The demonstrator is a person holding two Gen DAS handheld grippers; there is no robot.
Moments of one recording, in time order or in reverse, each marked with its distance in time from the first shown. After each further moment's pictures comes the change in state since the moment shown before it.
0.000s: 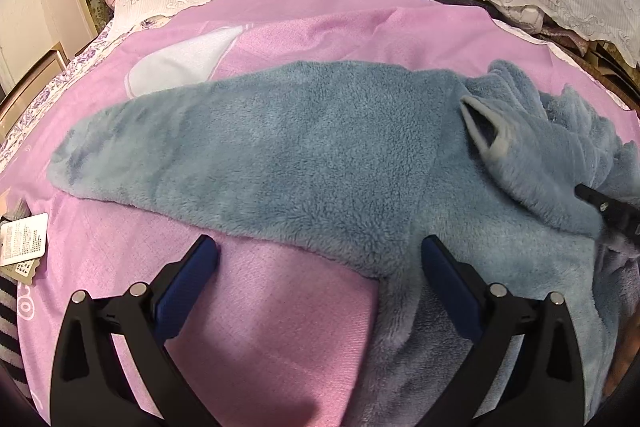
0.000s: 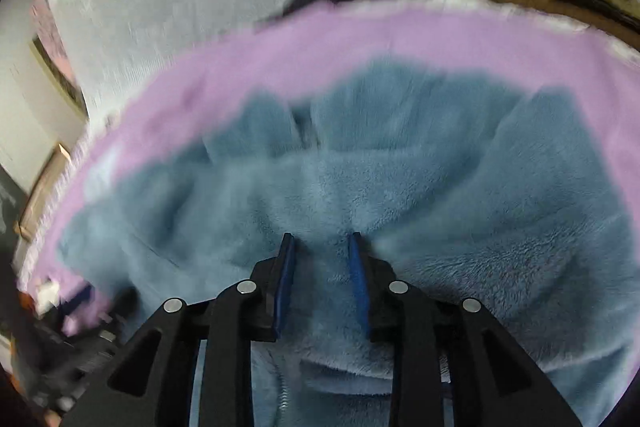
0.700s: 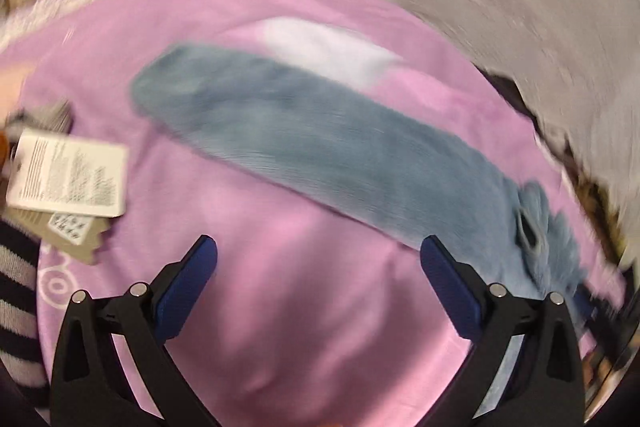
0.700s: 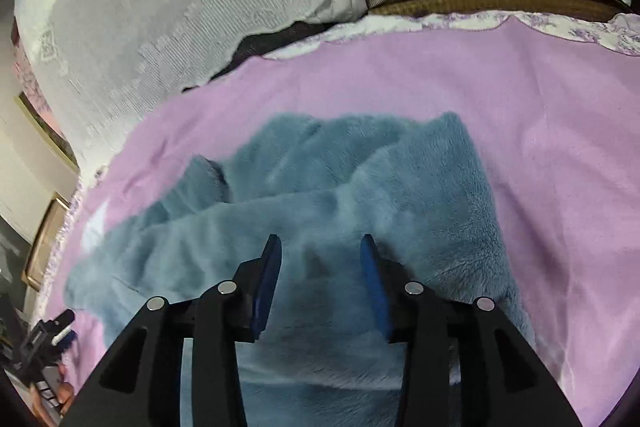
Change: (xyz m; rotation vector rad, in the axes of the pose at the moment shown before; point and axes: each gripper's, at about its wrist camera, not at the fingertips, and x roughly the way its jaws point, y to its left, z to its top) left arm -0.014 0.169 -0.011 -0.463 0.032 -0.183; right arm -0.045 -0.083 0.010 0.189 -0.097 0.054
